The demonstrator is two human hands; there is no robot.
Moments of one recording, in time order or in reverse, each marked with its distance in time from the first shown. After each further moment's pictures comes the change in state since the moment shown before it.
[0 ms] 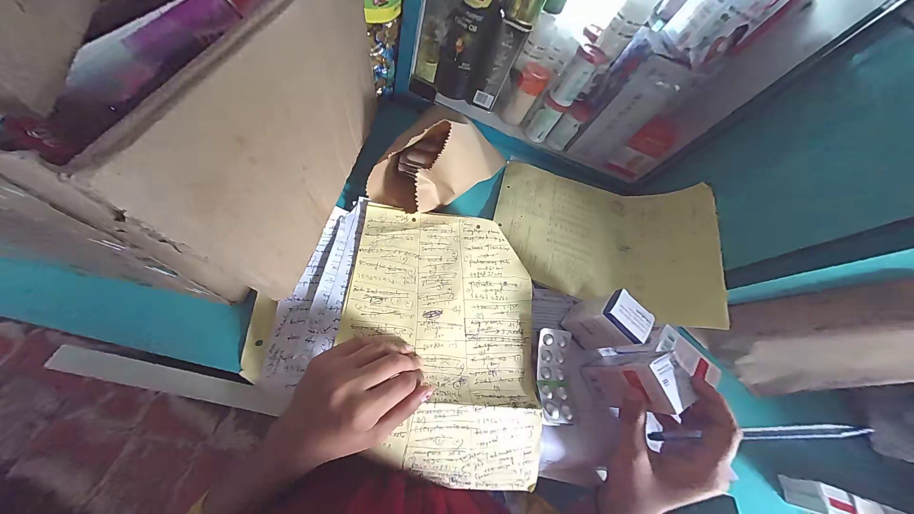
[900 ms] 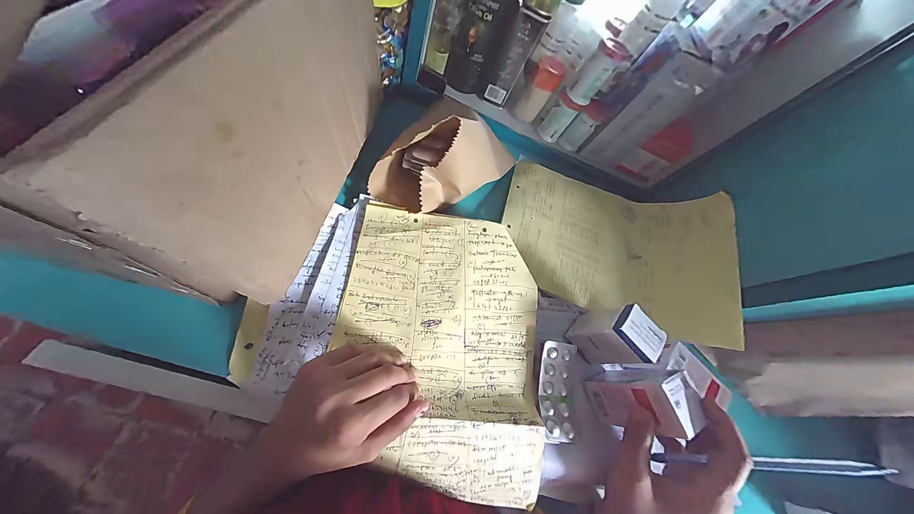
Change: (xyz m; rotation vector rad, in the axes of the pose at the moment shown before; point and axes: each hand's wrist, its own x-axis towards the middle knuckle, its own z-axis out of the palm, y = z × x) left_hand -0.002 -0.002 -0.001 -0.032 0.010 0.000; right_hand 0.000 -0.010 0.002 -0.066 -0.023 0.048
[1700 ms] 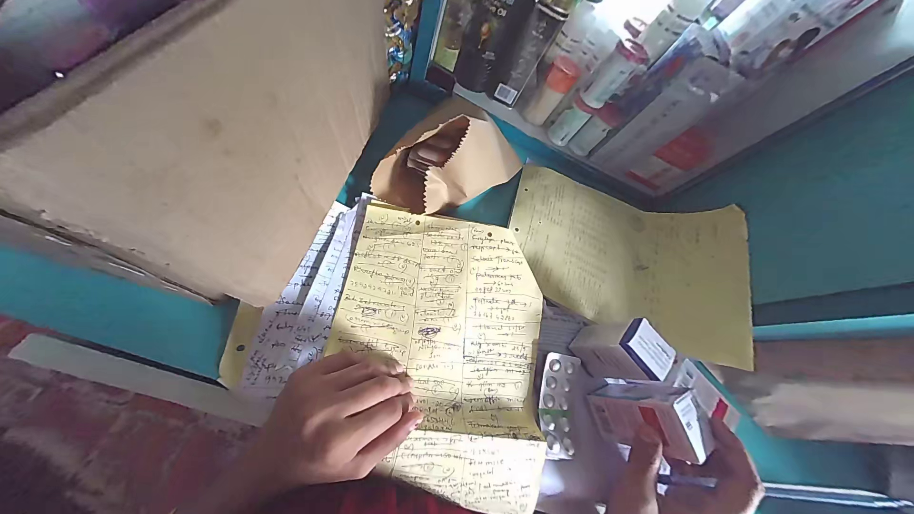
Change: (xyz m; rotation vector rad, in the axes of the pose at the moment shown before) left_hand -0.002 0.000 0.000 -0.003 0.030 0.018; right_hand 0.003 -0.003 0.000 0.020 -0.017 0.016
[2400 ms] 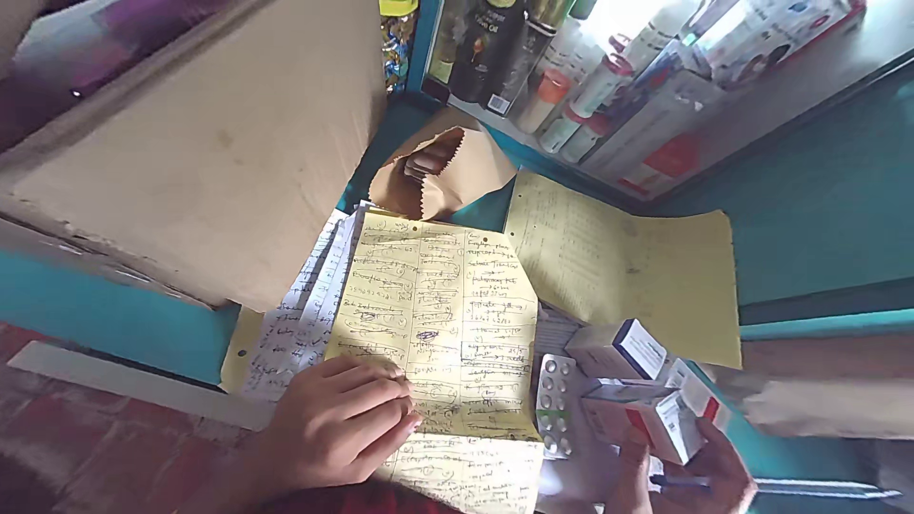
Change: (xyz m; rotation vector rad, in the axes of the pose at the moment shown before) left_hand 0.000 -0.002 0.000 -0.023 -0.001 0.006; right_hand -0.002 0.009 -0.002 0.130 -0.032 -0.055
